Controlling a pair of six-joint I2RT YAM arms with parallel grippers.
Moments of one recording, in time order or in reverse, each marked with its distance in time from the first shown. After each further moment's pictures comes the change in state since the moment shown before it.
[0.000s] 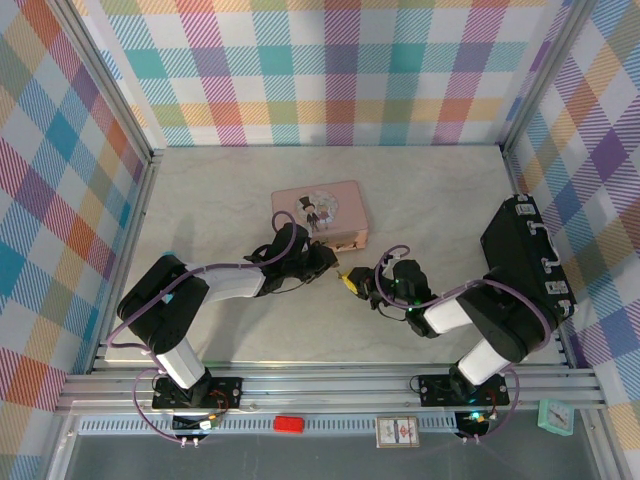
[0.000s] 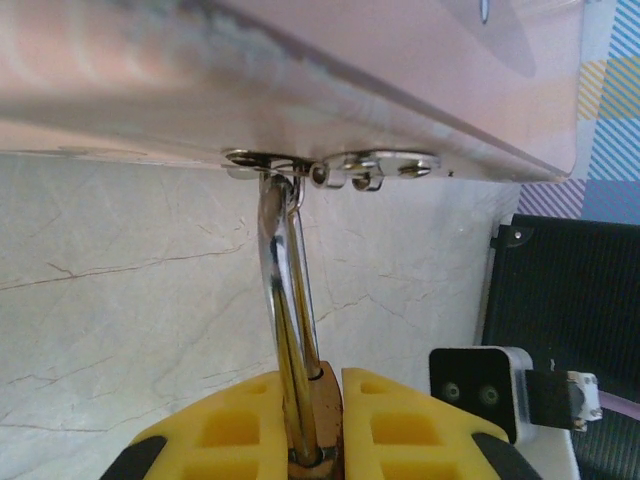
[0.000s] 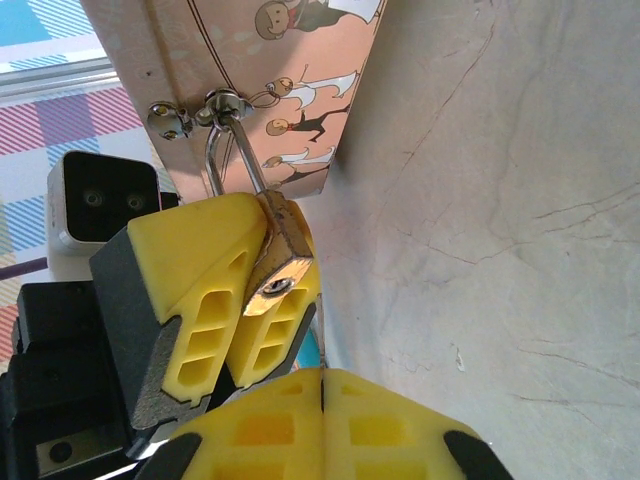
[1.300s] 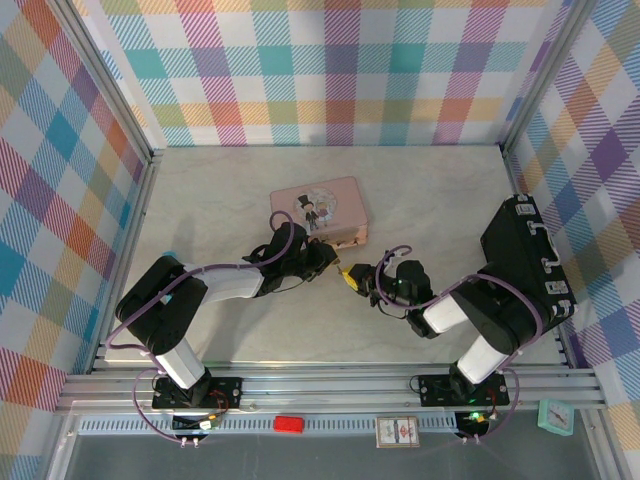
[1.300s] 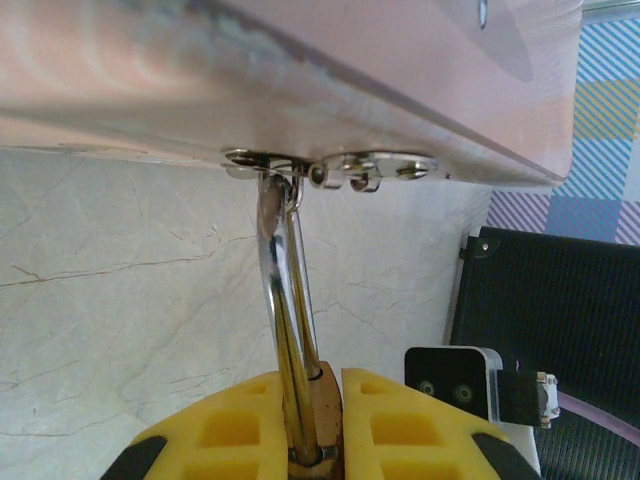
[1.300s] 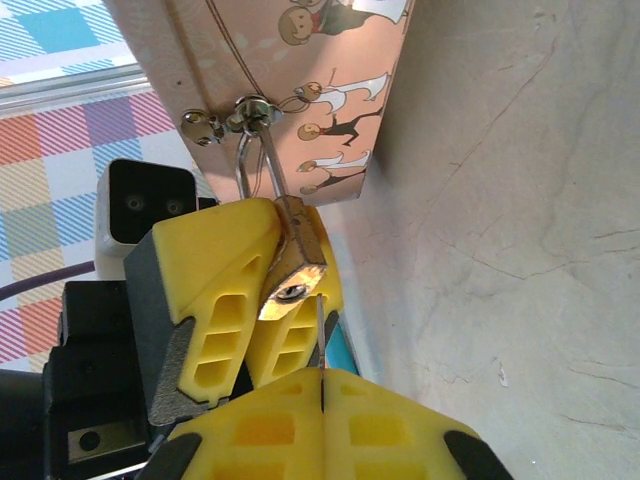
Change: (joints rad) left arm 0.013 -0.009 -0.011 0.045 0.007 -0.057; right arm -0.019 0.045 -0.012 0.133 -0.011 0.031
